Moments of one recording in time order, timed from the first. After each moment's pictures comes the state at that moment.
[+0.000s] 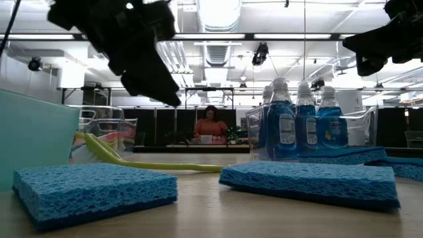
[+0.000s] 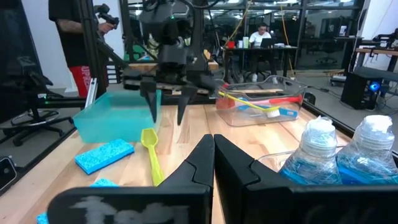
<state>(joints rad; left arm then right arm) -0.28 1.48 0.80 -0.01 -0.17 -0.42 0.47 0.27 0.04 0.24 0.50 0.05</state>
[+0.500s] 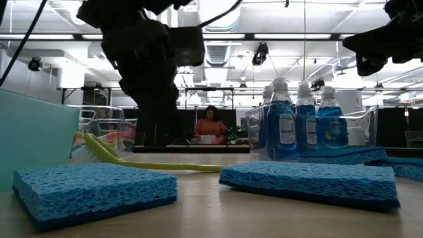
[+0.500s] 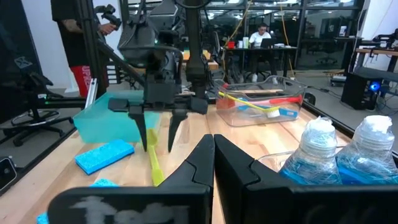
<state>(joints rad) -0.29 1.76 1.09 -0.32 -0.09 -0.43 0.47 0.27 0.04 0.24 0.50 0.05</state>
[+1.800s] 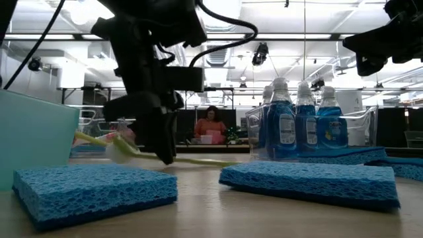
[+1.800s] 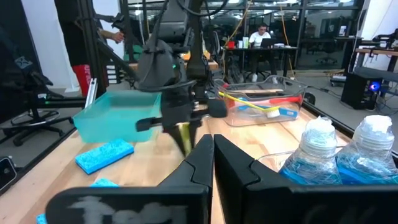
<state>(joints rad) -0.21 1.84 1.14 -0.51 -0.23 -0.13 0.47 0.27 0.04 0.24 0.50 0.05</state>
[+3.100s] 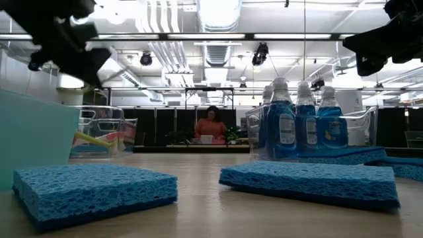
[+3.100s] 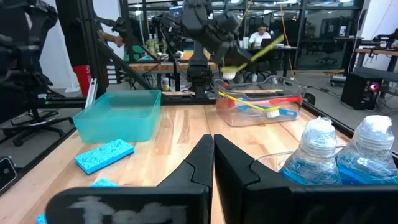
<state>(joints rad) -0.09 0.85 0.65 -0.96 -1.06 -0.99 0.47 0.27 0.04 0.24 0.50 0.05</state>
